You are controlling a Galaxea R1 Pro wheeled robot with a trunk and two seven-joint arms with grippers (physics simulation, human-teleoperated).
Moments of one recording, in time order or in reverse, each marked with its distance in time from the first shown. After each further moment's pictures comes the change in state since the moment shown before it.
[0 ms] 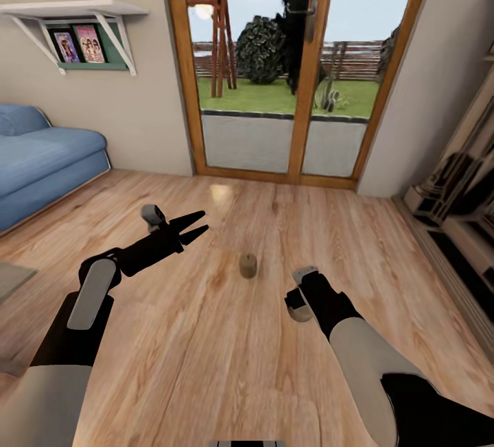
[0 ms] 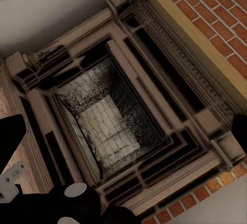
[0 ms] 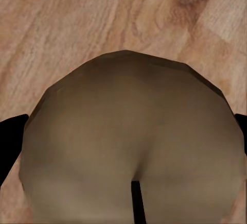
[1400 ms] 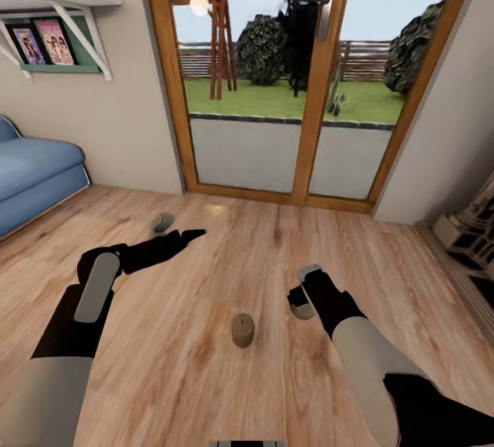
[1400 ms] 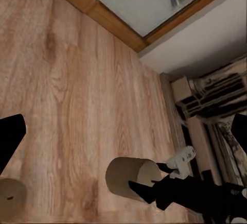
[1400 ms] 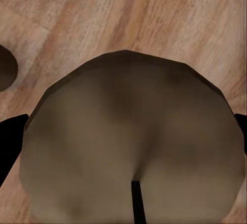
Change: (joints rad) left arm -0.035 -0.001 -0.002 -0.005 -0.212 0.021 0.495; right arm 0.000 -0.011 -0.009 -0.020 -0.003 0.006 0.000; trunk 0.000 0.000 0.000
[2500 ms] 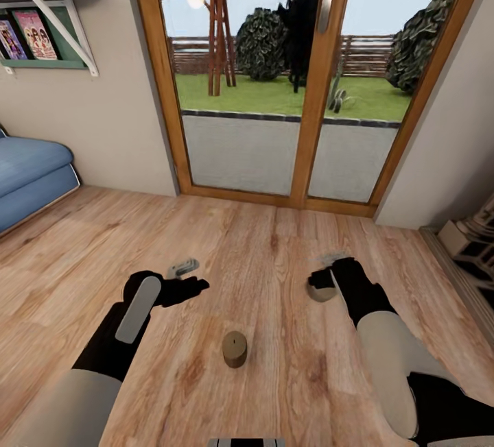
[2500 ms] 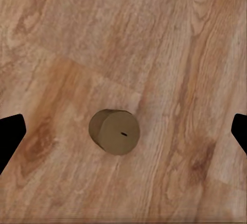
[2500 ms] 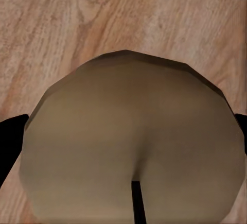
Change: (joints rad) left arm 0.062 -0.085 -0.170 0.144 0.000 -0.004 0.615; right arm -0.005 -0.099 -0.098 -0.141 -0.040 0.006 0.082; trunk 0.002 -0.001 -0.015
